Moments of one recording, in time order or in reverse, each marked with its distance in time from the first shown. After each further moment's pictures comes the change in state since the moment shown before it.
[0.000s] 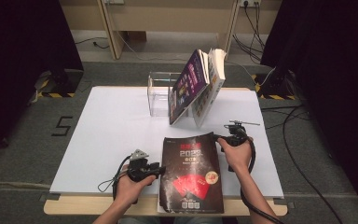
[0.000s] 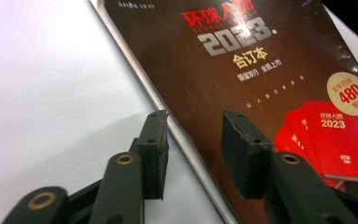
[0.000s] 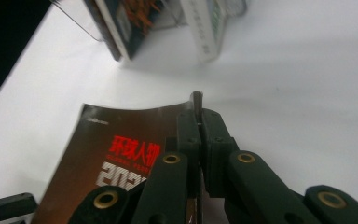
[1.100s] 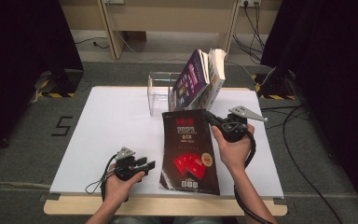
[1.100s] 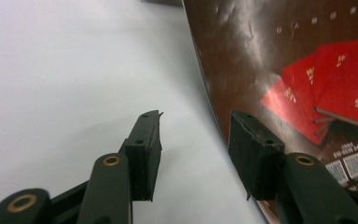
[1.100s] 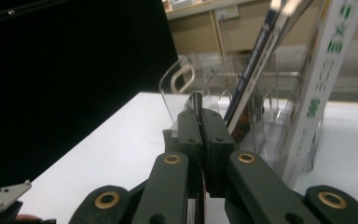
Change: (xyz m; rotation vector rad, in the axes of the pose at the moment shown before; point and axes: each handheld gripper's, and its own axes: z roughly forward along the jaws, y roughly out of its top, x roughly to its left) left arm 0.018 0.002 -0.027 -0.084 0.065 -0.018; right arm 0.095 0.027 -0.068 -0.391 0.118 -0.279
